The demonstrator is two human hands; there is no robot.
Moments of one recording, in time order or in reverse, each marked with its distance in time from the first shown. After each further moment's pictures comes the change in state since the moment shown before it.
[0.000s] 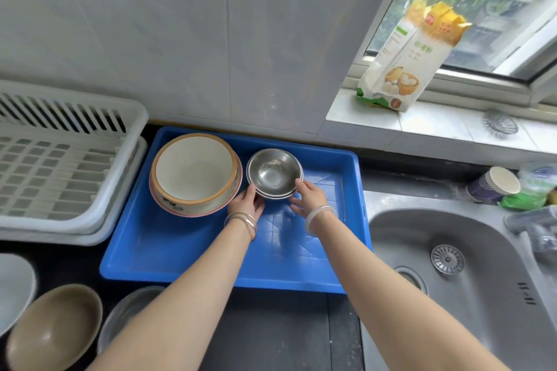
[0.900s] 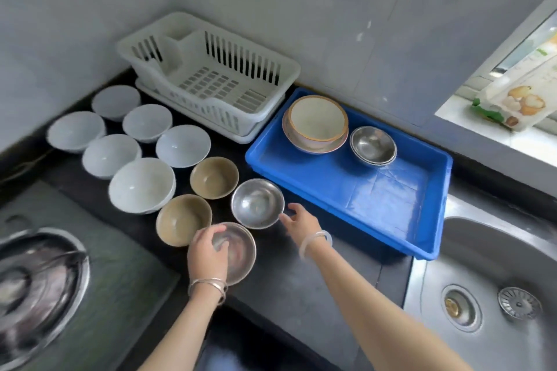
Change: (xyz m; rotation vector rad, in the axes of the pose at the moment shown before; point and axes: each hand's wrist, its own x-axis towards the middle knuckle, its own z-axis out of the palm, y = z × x) left_hand -0.243 -0.055 -0.261 0.851 0.708 0.491; right_hand -0.175 0.153 0.075 -1.021 -0.422 -0.252
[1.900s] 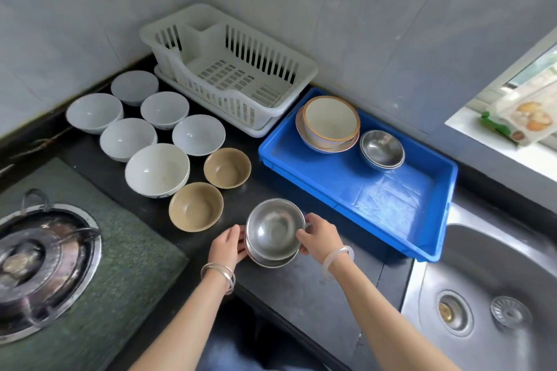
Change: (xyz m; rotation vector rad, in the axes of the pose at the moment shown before) left_hand -0.002 -0.011 0.015 -0.763 -0.272 -0.496; right_hand -0.059 -0.002 -0.016 -0.106 -0.014 -0.085
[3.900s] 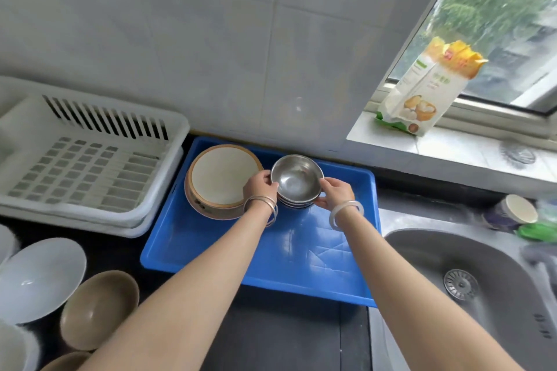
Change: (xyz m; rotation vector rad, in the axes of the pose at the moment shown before) left_hand 0.102 0.107 0.337 0.821 -0.309 0.450; right_hand 0.166 0.065 -0.223 0.761 0.554 0.284
